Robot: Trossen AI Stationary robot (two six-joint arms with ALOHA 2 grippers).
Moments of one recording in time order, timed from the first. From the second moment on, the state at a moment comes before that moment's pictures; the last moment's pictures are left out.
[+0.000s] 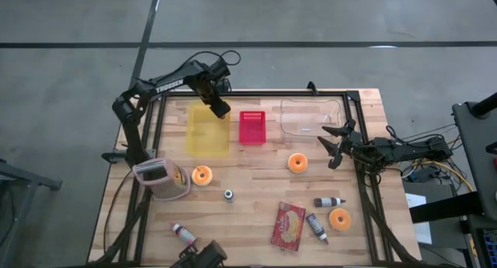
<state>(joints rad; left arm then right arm) 0.71 1.87 1.55 -1.11 0.09 0.03 0.17 0.05 0.01 0.19 0.63 -0.05</state>
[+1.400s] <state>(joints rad) 0.71 1.86 1.47 -1.10 0.12 0.02 0.17 0.05 0.01 0.19 0.63 -0.05</state>
